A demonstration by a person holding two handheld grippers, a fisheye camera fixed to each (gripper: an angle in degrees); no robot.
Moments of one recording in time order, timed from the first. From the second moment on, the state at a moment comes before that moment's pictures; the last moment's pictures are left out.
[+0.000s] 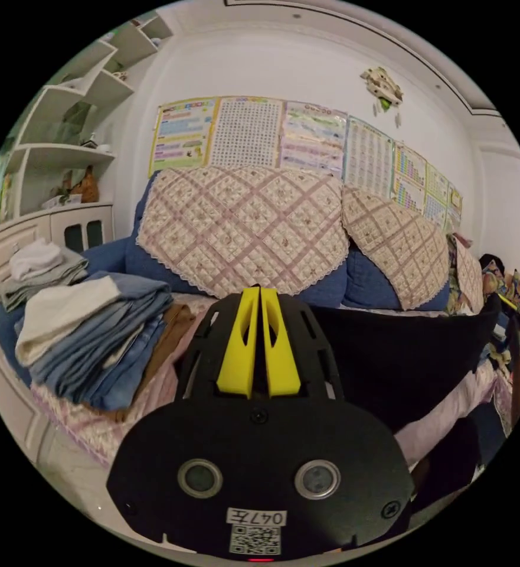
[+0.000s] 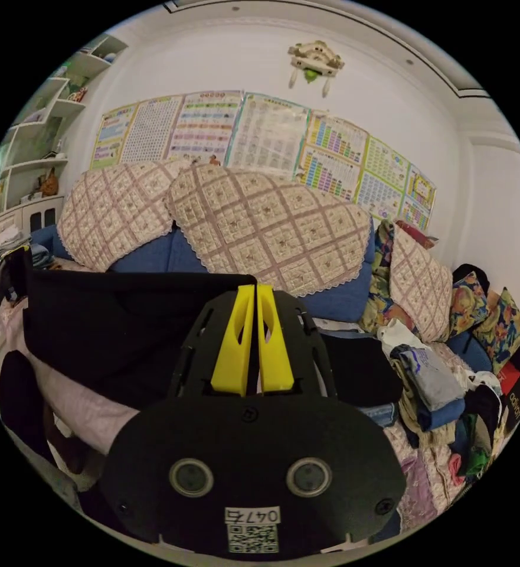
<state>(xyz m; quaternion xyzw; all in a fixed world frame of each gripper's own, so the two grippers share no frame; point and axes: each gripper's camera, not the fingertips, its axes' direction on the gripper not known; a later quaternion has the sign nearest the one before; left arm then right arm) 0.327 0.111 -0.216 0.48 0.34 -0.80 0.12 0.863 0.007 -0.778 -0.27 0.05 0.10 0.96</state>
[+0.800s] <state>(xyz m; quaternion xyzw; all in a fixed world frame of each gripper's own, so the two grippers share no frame) 0.484 -0.032 -0.218 0.39 0.60 -0.70 0.05 1.025 0.132 -0.783 -0.43 -0.06 0.42 0.80</state>
